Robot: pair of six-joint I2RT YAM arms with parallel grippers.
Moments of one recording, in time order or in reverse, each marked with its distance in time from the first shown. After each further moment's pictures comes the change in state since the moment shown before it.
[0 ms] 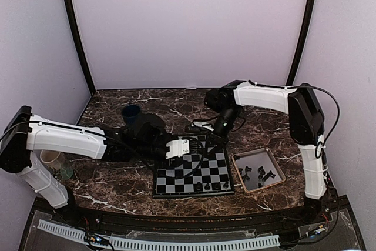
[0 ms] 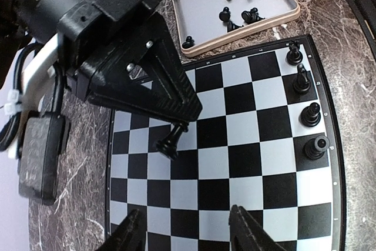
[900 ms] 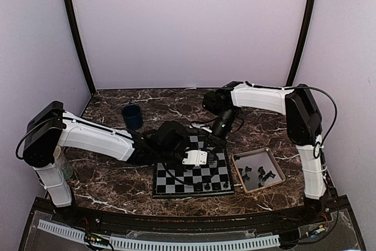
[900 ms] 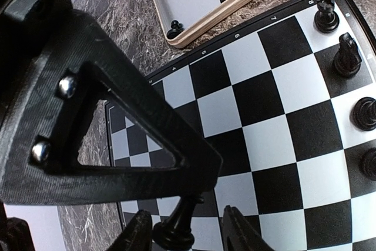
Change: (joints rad) left arm -0.052 0.267 0.152 0.058 -0.124 0.238; right arm 0.017 0.025 0.020 -0.042 -0.067 0.000
